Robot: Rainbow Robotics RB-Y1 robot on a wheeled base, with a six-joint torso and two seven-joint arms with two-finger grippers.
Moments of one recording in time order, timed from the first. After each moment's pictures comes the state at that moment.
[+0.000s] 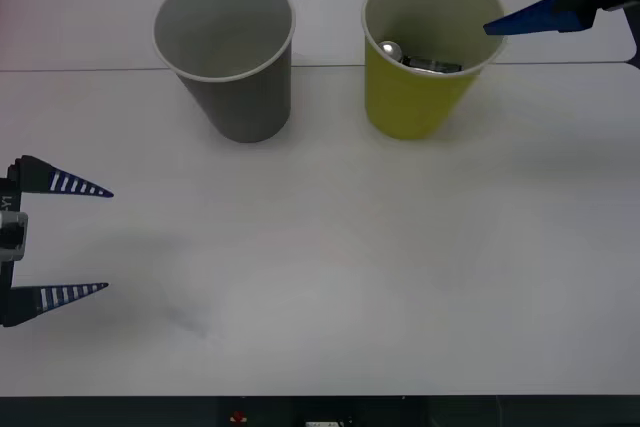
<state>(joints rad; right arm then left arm) -0.88 -0.95 -0.01 -1.53 1.61 -1.52 -0.81 0.26 1.13 0.26 -2.01 -1.31 -1.13 -0.09</state>
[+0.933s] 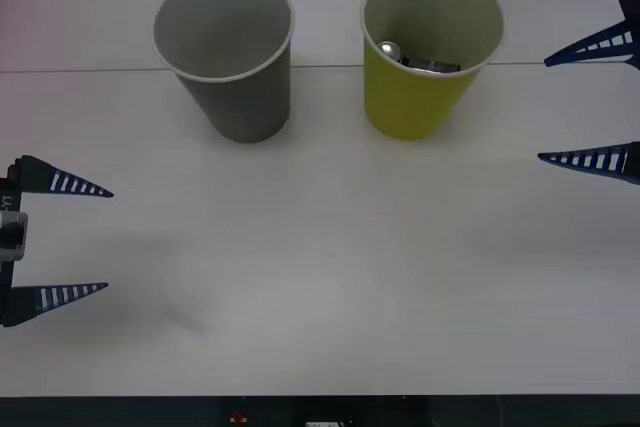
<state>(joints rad) -0.27 -0.99 -0.30 -1.84 1.35 -1.44 -0.31 0.26 1.13 0.26 -2.01 -1.31 -1.13 -0.09</state>
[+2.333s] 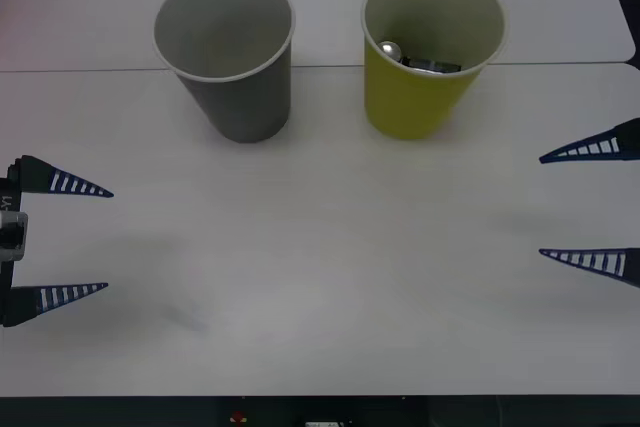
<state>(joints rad) 0.01 -0.87 -0.38 -1.87 1.32 -1.48 -0.13 0.26 1.13 0.26 -2.01 -1.31 -1.13 -0.09</state>
